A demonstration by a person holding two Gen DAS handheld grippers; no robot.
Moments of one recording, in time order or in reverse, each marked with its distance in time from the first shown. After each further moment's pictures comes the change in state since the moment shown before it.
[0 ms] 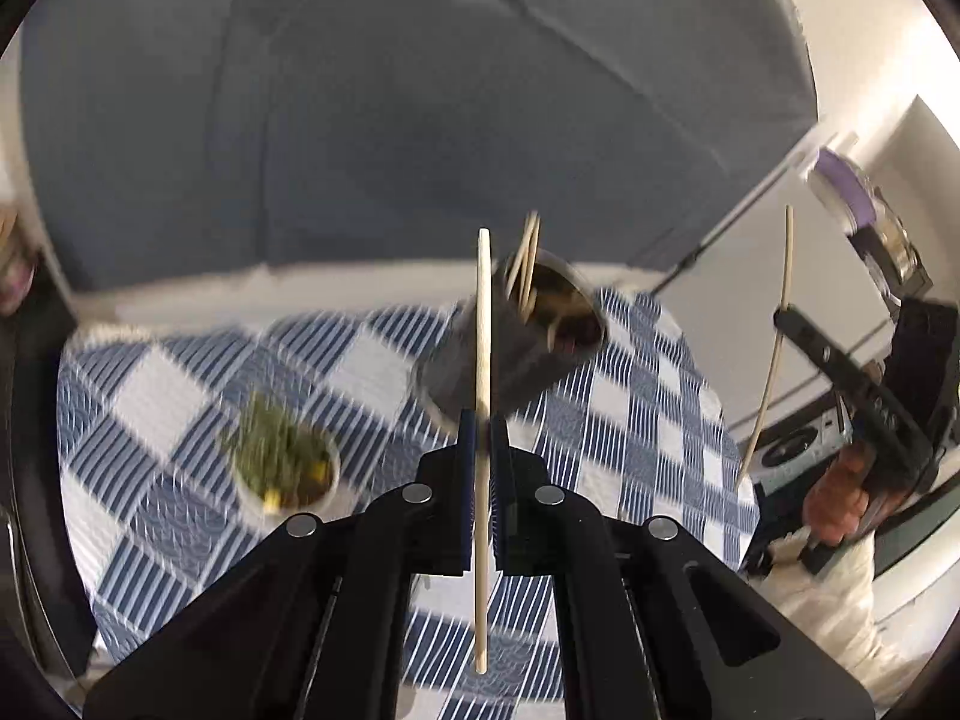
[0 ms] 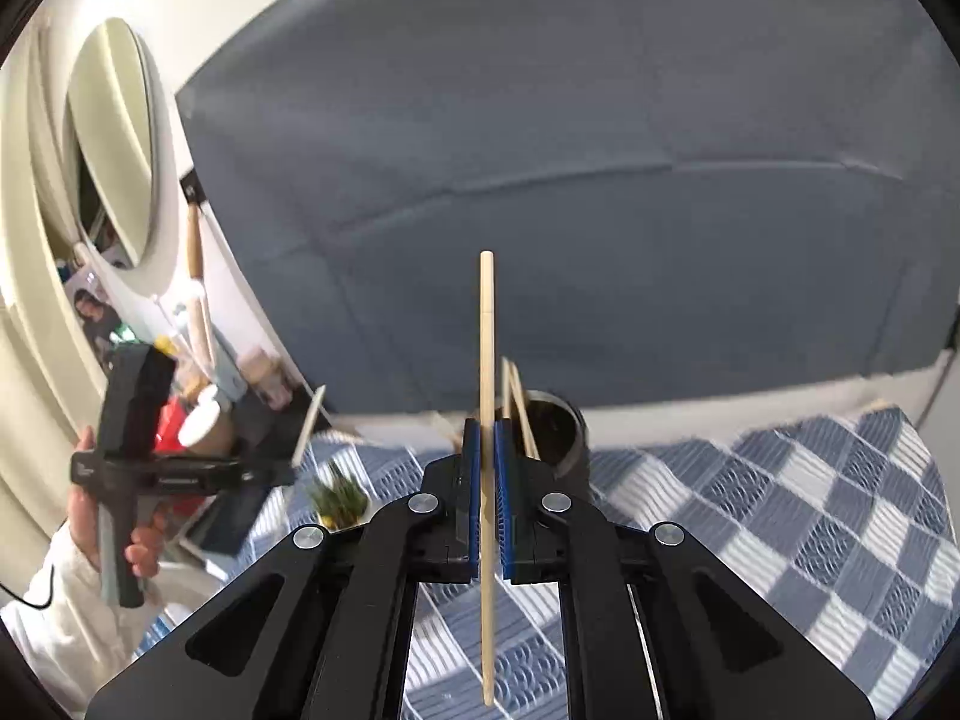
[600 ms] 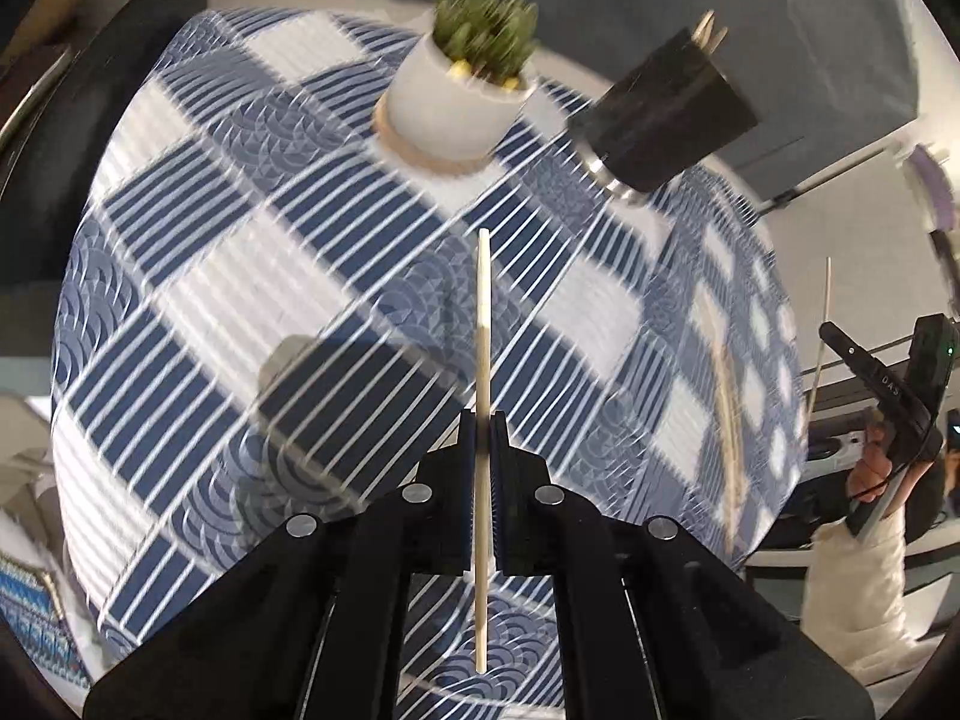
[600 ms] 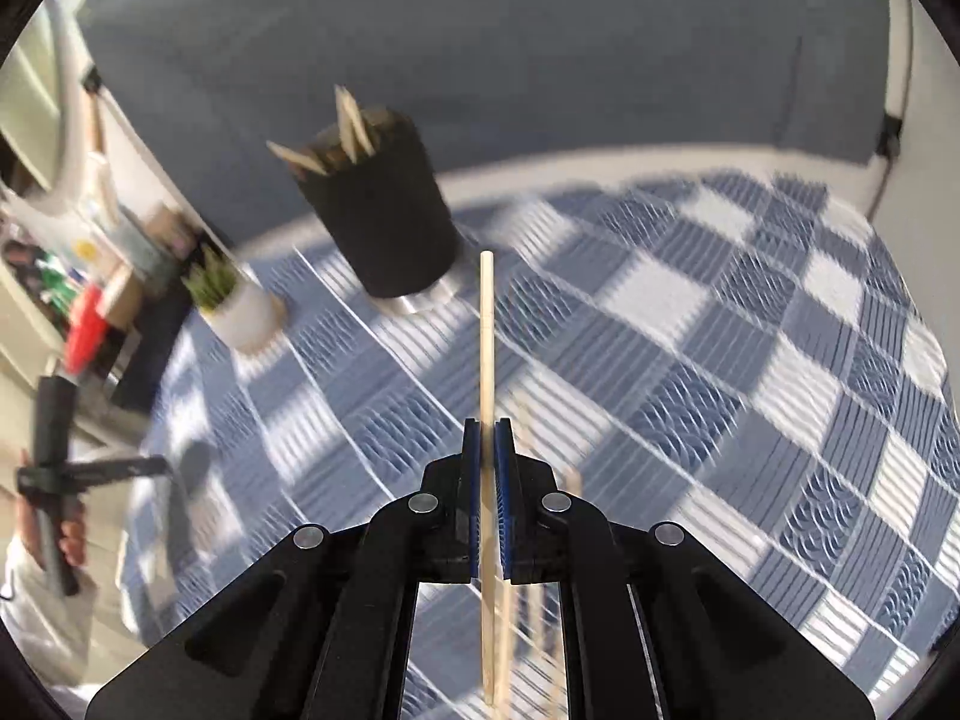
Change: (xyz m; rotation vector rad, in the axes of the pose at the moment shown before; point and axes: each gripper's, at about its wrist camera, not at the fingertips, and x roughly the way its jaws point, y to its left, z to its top) left arm -0.003 0.065 -0.199 -0.232 0.195 0.122; right arm -0.029 -0.071 -0.151 0.122 0.309 -0.132
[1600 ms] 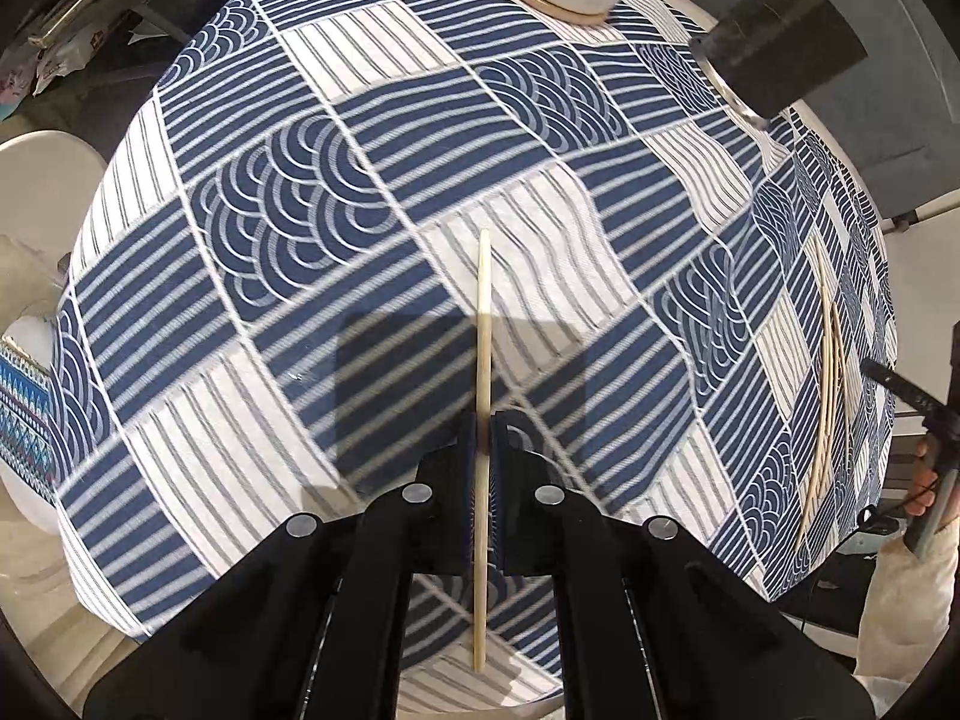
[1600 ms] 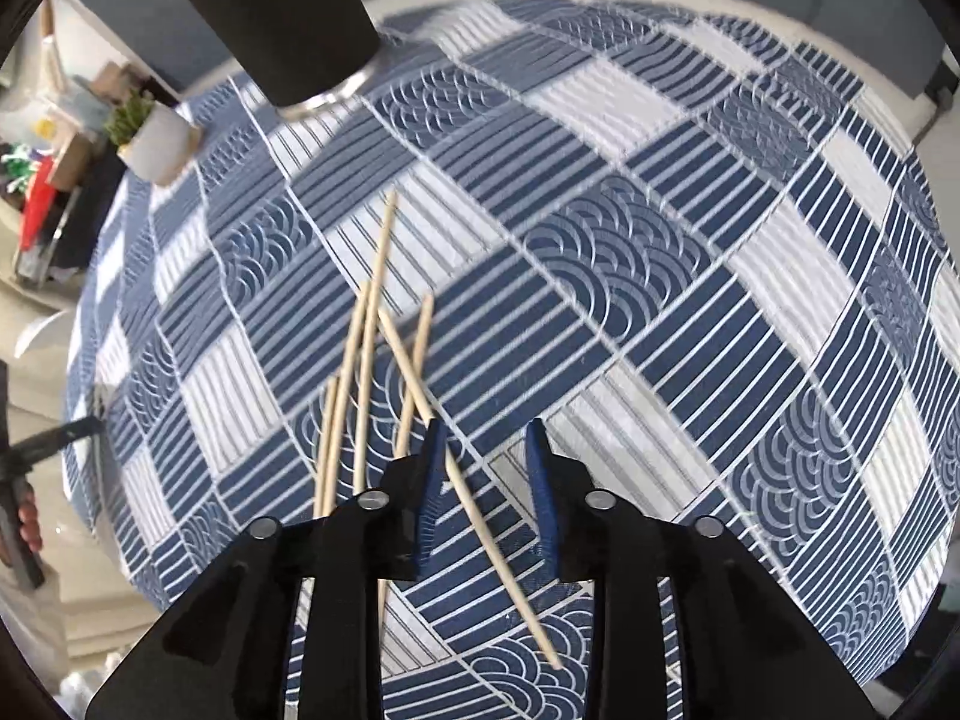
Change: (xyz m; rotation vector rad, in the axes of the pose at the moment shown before) left arm 0.015 -0.004 -0.110 -0.232 0.070 0.287; right arm 0.074 -0.086 -0.067 -0.095 0.450 -0.055
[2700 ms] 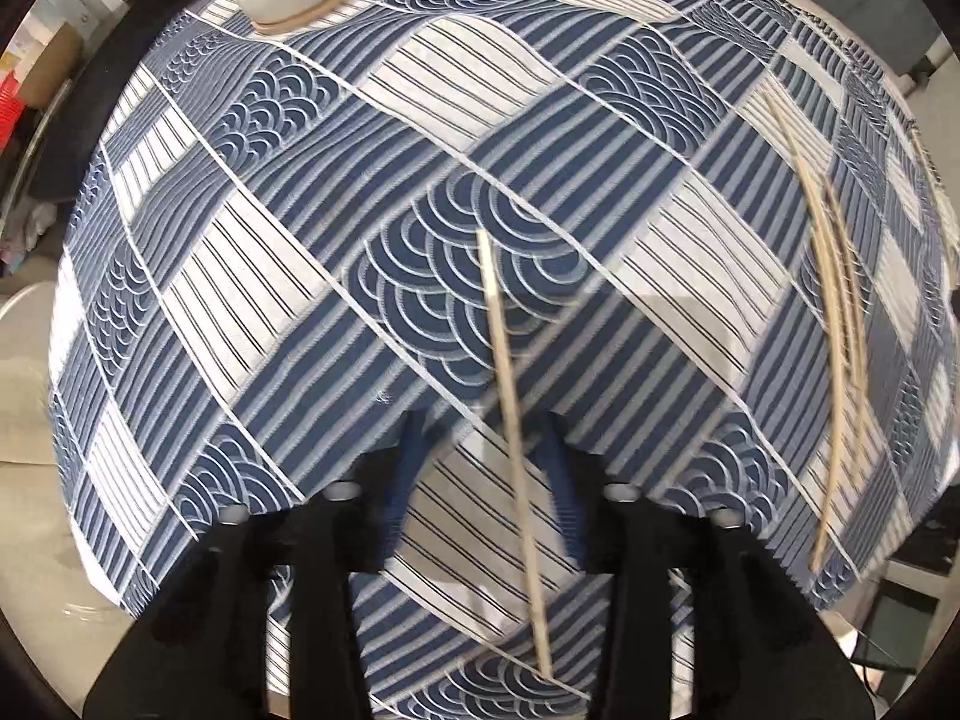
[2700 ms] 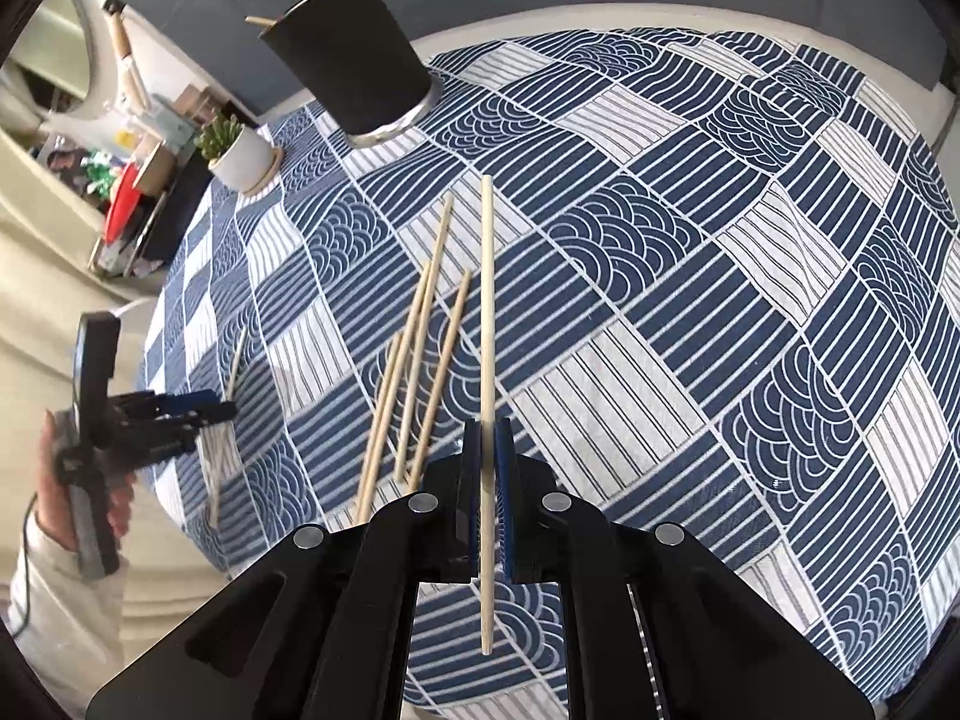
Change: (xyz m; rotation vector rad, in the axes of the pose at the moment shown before) left arm 0.063 -0.177 0.000 0.216 0.012 0.275; right arm -0.050 -0.029 -0.026 -0.006 -0.092 0.194
